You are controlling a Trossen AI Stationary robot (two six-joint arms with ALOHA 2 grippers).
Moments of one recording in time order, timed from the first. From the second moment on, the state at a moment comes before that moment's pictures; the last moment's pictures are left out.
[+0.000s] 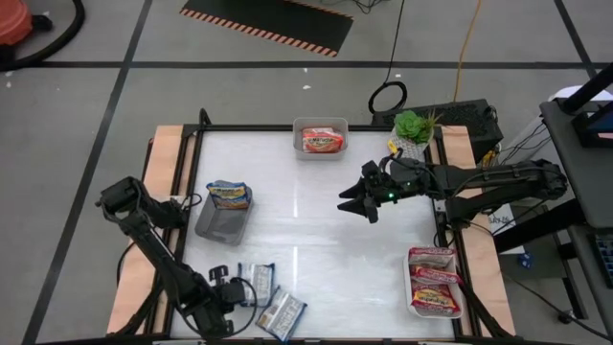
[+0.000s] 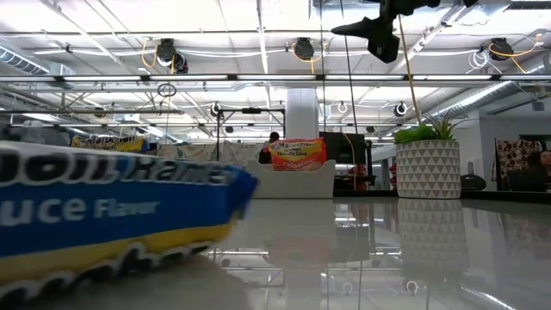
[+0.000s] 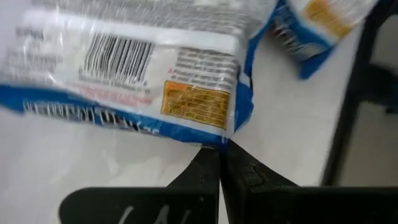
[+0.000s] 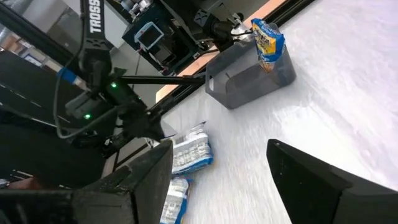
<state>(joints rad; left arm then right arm) -0.94 1.70 1.08 -0.67 -0.20 -1.16 0.00 1.09 0.81 -0.06 -0.12 0.70</state>
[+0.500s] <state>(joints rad) -0.85 1.70 1.19 -0.71 -0.24 -1.07 0.07 1.09 0.81 -0.05 0.01 0.73</state>
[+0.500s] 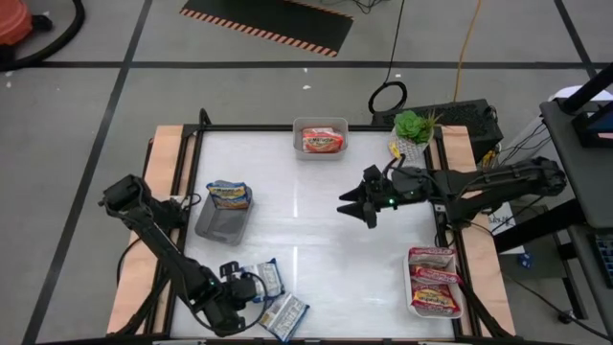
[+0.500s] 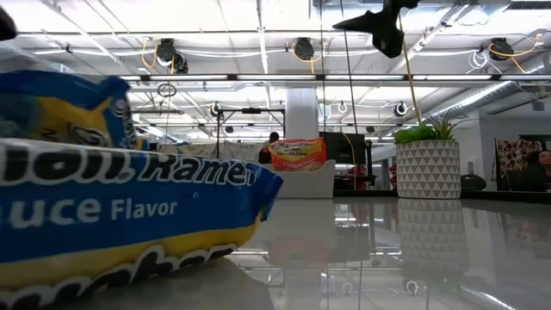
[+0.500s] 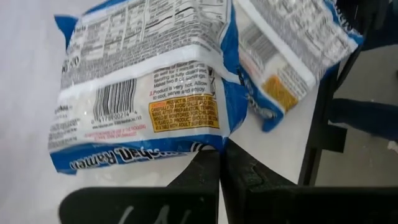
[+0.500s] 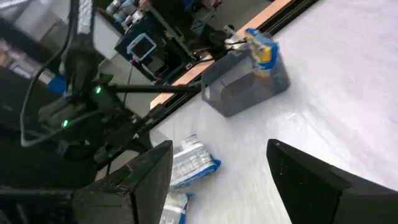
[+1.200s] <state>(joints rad) -0.76 1.61 1.22 -0.75 -0.18 -0.97 0.32 1.48 0.82 0.14 0.13 -0.05</state>
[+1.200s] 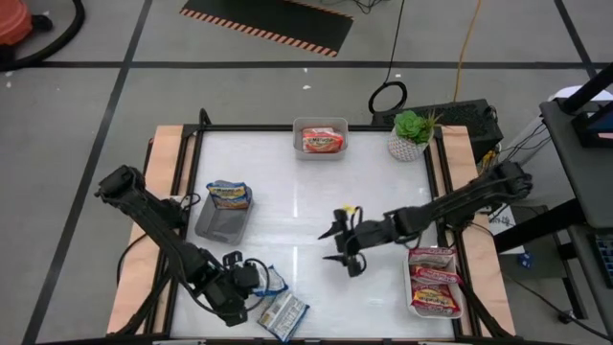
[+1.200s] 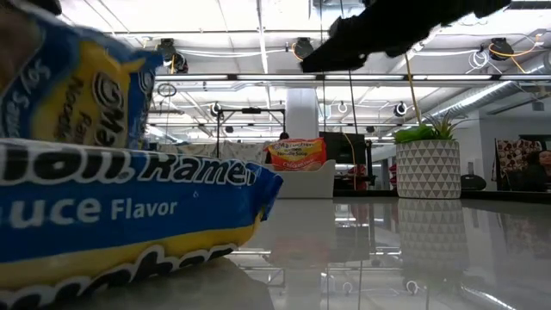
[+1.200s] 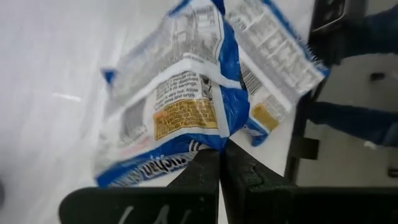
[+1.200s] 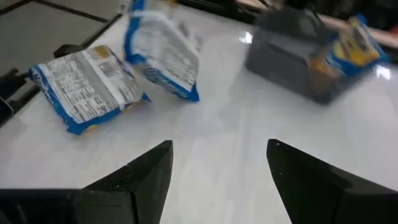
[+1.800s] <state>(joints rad) -0.64 1.48 1.22 -0.73 -0.16 -0.99 0.32 1.92 0.94 0.72 0.02 -0.17</state>
